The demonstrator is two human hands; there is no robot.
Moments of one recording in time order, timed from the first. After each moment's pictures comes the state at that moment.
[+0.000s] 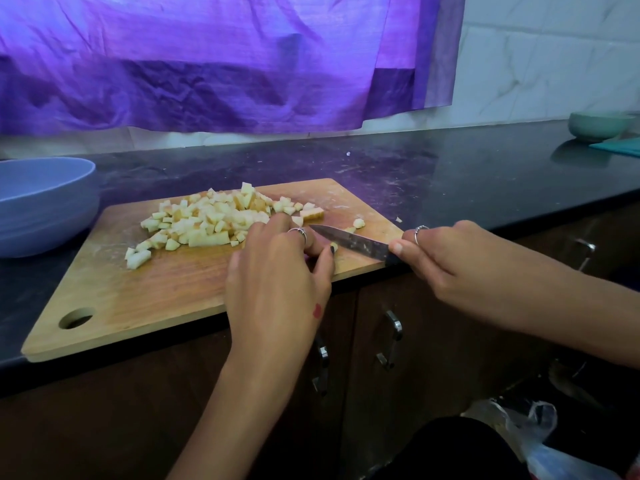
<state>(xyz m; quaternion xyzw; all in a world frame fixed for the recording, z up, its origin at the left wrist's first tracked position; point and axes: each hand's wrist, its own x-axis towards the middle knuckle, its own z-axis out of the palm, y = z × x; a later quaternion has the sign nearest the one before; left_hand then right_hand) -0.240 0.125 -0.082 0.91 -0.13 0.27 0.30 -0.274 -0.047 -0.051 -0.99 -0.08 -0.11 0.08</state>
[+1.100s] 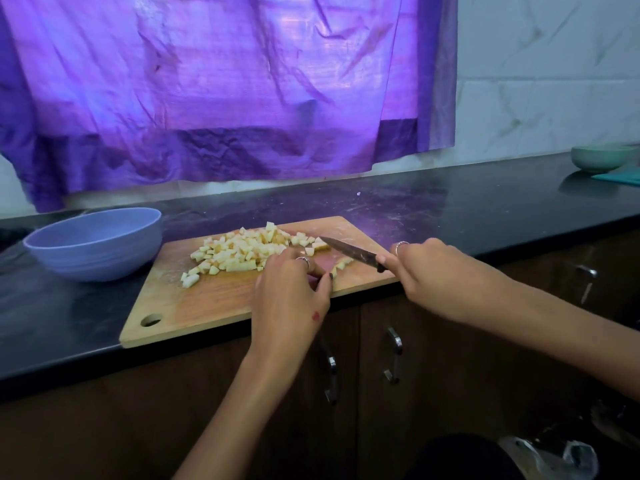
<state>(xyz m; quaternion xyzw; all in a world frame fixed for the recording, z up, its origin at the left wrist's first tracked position) -0.237 0.128 -0.086 0.90 -0.14 0.28 0.31 -0.284 -0.039 -0.040 -0.99 -0.04 -0.12 0.05</state>
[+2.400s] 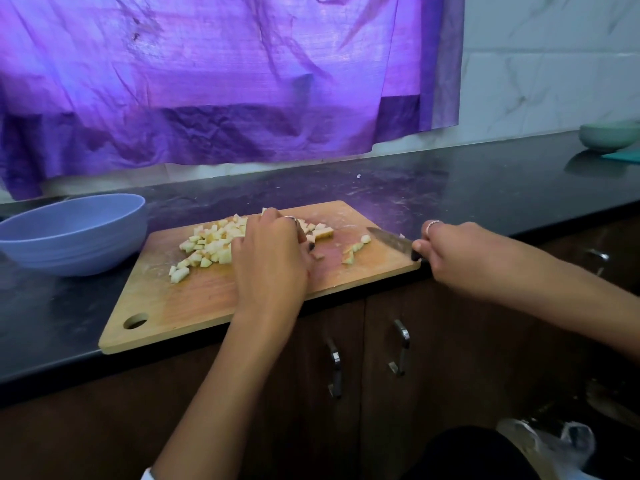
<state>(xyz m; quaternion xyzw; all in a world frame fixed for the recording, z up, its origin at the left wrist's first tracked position) -0.207 0.133 -0.065 0.93 -0.09 0.29 0.20 -0.271 -0.052 -0.034 -0.99 0.09 -0.04 0.08</state>
